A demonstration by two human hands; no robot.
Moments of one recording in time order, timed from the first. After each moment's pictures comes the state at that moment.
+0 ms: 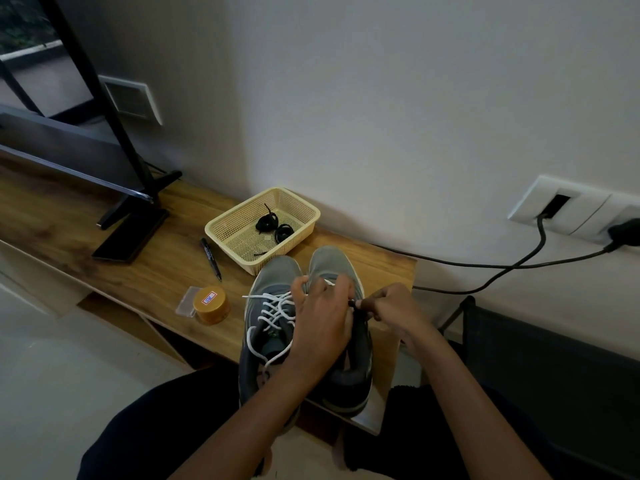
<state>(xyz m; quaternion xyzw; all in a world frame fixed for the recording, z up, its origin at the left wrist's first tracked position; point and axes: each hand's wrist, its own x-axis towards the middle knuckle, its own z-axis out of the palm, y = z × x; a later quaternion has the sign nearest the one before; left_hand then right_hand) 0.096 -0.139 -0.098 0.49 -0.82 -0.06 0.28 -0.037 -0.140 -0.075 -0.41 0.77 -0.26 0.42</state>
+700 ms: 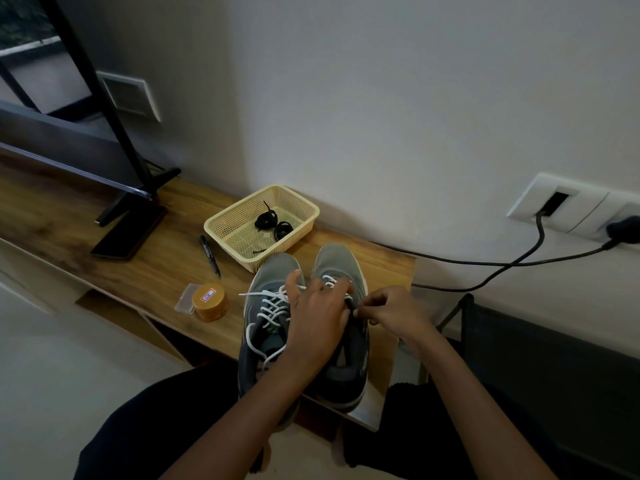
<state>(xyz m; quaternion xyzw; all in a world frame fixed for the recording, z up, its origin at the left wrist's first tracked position) 0.099 -0.141 -0.095 0.50 -0.82 0.01 0.28 -0.038 -0.123 -0.062 -0.48 0.73 -0.26 0.42</state>
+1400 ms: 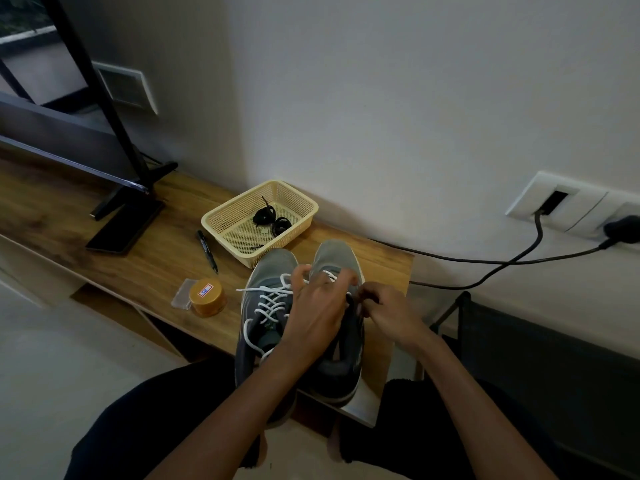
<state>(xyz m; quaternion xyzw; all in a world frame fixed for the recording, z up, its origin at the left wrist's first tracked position) 0.100 -0.148 -0.097 0.43 -0.85 -0.01 0.31 -0.034 -0.119 -0.067 -0.59 0.69 -0.23 0.35</state>
